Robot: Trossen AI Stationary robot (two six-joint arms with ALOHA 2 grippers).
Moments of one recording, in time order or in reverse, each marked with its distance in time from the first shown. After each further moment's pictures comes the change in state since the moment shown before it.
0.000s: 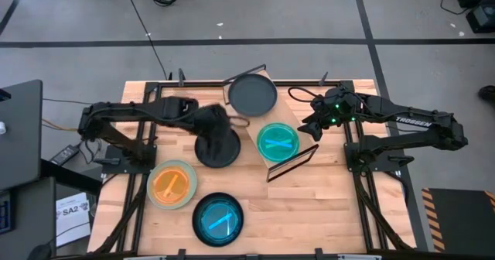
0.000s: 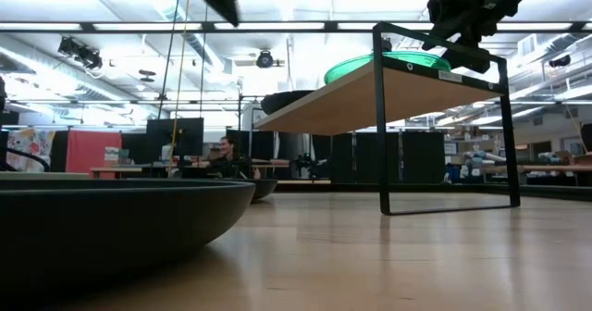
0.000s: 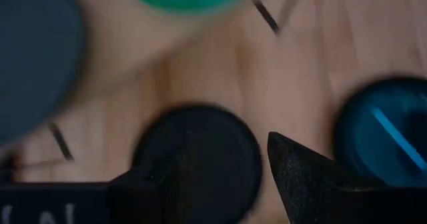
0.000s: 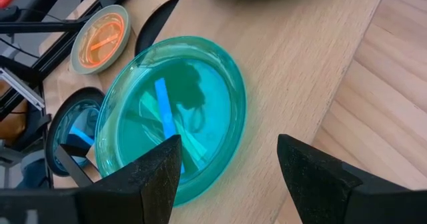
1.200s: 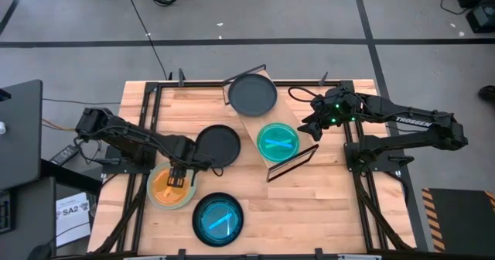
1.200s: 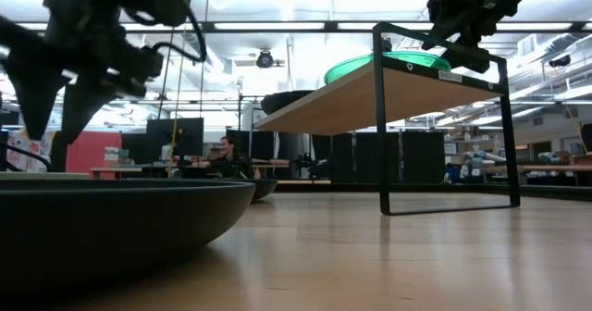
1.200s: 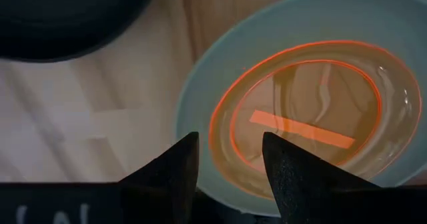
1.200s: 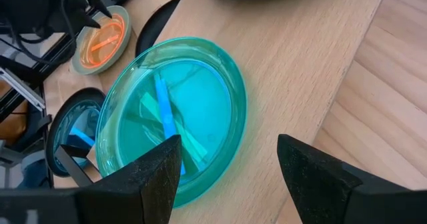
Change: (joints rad) left arm -0.217 -0.005 -0.571 -0.126 0.042 -0.193; right arm 0.000 0.000 0.000 0.003 0.000 0.000
